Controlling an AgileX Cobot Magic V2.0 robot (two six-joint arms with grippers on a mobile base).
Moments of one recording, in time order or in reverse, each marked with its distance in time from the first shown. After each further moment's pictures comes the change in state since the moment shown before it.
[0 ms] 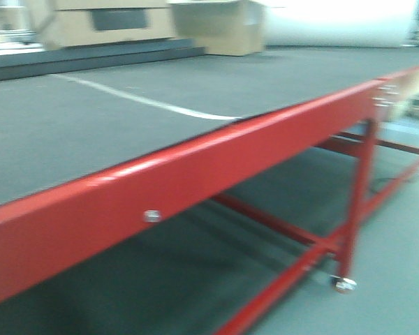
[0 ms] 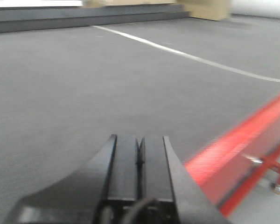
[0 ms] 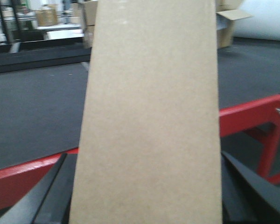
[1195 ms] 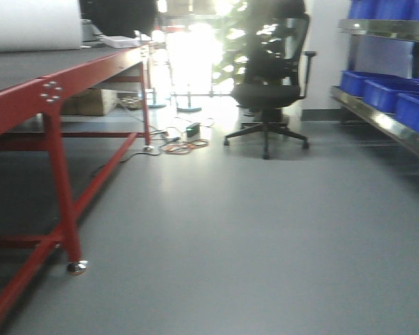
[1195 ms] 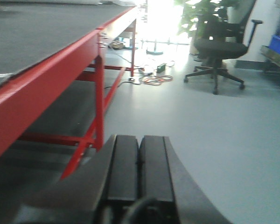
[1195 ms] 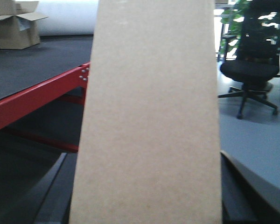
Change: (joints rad) left arm 0.000 0.000 0.000 0.000 0.000 0.000; right arm 0.000 0.000 0.000 0.000 0.000 0.000
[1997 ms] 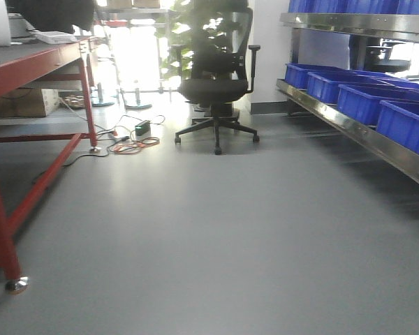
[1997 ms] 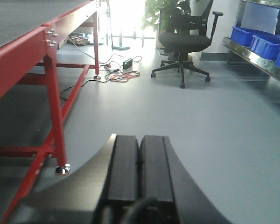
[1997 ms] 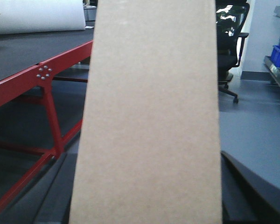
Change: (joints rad) left arm 0.000 0.000 0.000 0.000 0.001 0.000; right arm -0.002 0.000 0.002 0.000 0.004 -0.002
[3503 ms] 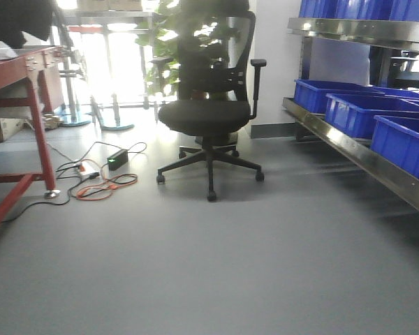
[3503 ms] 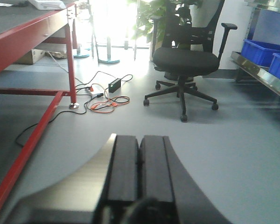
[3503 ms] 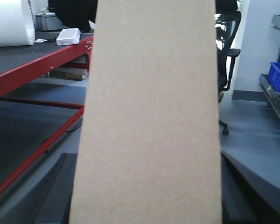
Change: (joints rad) left arm 0.000 0.000 0.000 0.000 0.000 0.000; right arm 0.000 -0.002 0.000 0.000 0.000 0.000
